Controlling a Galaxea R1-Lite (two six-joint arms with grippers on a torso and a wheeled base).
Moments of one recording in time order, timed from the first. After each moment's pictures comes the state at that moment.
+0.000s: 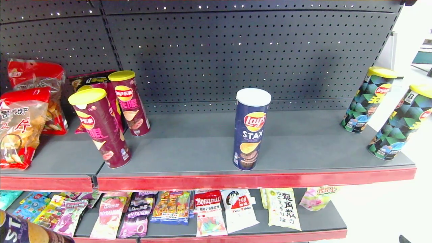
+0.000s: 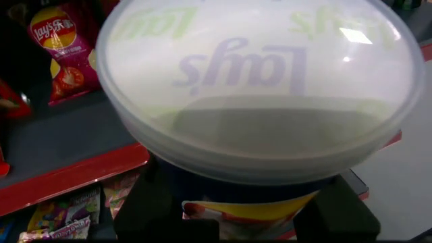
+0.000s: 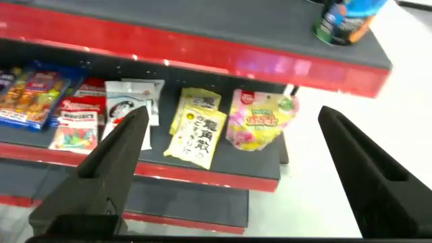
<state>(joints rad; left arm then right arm) -0.15 0.42 -0.44 0.08 -0.21 0.10 -0.16 0.37 -0.01 -0.20 0.20 -0.20</state>
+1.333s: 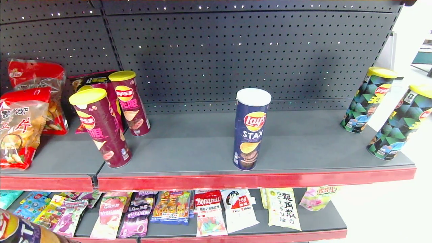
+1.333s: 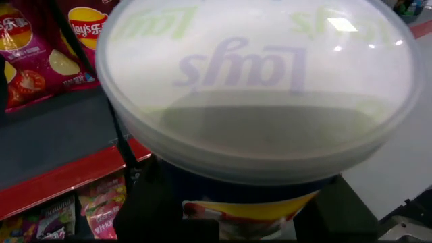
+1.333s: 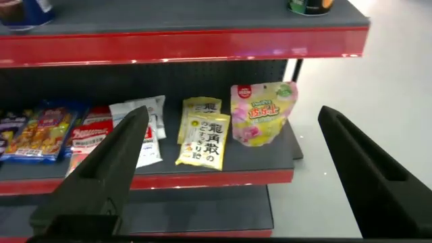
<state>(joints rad) -0.16 0.44 -0.44 0.08 -0.33 0.09 -0.04 0.08 0.00 0.00 0.04 -0.01</state>
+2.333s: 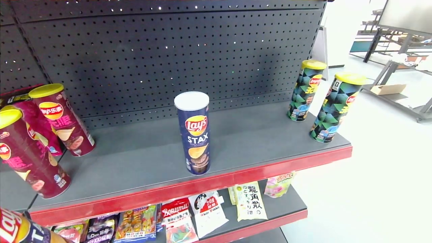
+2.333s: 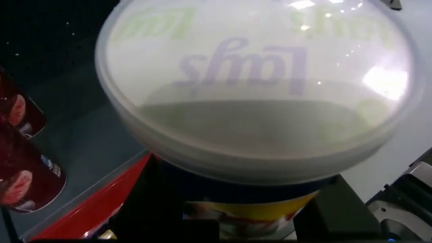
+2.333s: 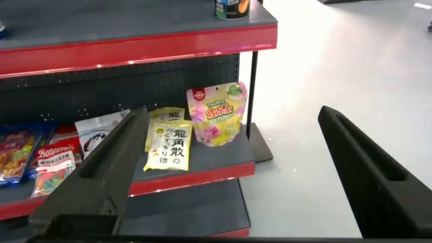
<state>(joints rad) -0.16 0.47 -0.43 0.08 -0.39 0.09 0.00 0.00 0.00 0.00 0.04 0.00</state>
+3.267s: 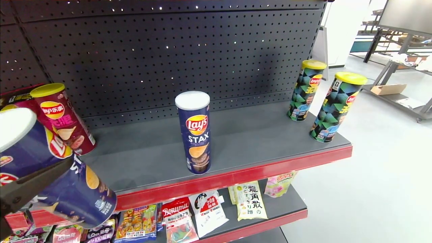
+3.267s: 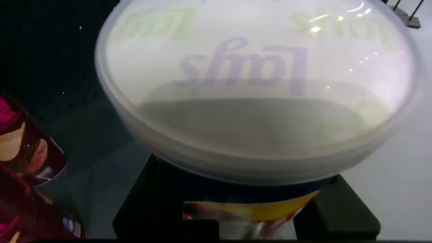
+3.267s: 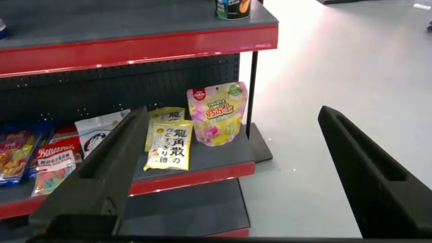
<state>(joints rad) -0.16 0.85 -0.47 -0.29 -0.34 0.06 0.00 0.00 0.00 0.00 0.04 0.00</state>
